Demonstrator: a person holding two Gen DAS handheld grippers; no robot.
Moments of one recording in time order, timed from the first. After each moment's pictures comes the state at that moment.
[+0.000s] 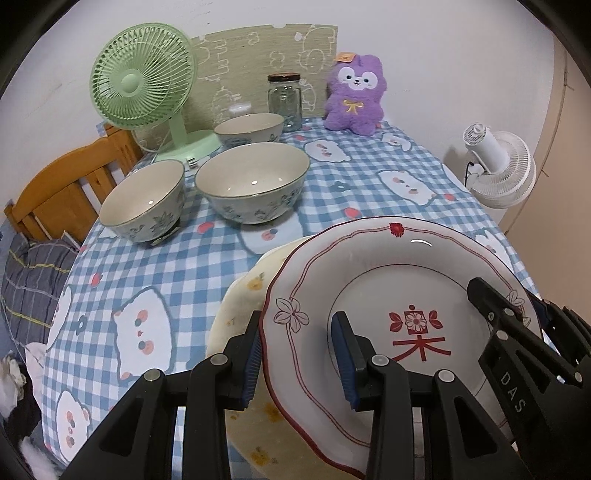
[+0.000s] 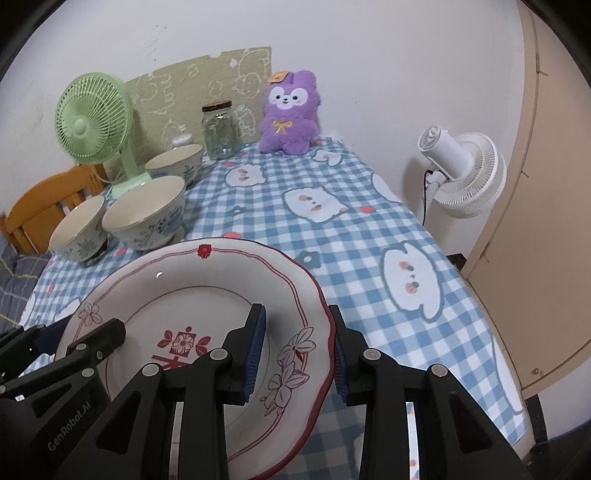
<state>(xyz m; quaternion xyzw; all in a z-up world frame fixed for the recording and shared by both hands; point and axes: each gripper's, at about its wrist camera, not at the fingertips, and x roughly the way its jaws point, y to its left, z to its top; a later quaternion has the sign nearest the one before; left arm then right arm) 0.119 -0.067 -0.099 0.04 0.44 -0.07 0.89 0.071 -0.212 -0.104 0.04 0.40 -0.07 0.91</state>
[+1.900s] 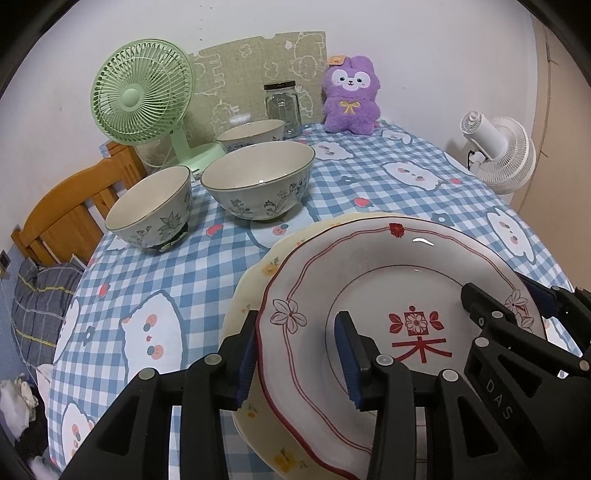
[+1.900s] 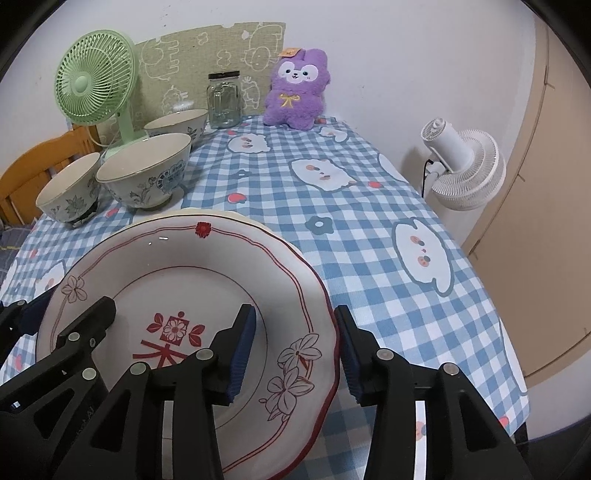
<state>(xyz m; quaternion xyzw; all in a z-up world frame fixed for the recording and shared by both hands) 0.109 -0.060 -0.120 0.09 0.41 -0.07 0.90 0.072 -0.190 -0.127 0.01 0.43 -0.08 0.90</state>
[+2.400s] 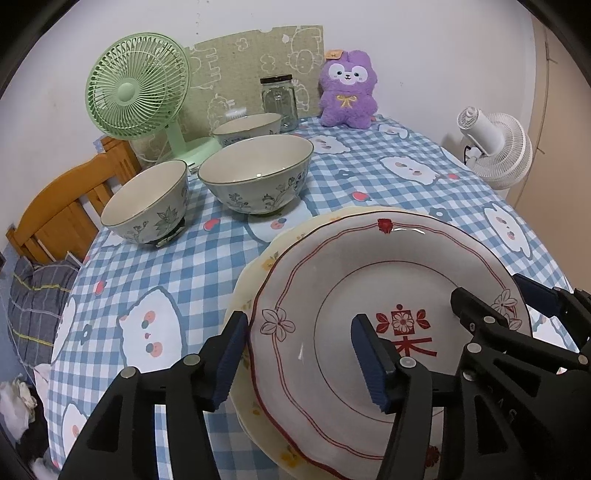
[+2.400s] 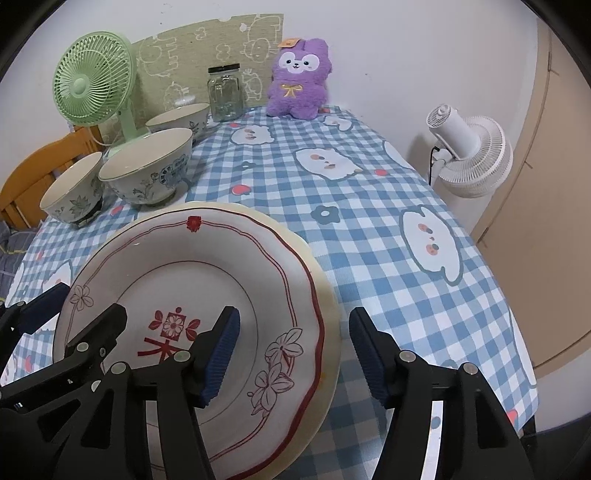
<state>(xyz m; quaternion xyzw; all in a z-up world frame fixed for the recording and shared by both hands) 0.110 -0.056 -0.120 0.09 0.42 -0.08 0.90 0.072 -0.193 -0.128 0.02 0.44 -0.08 0.89</state>
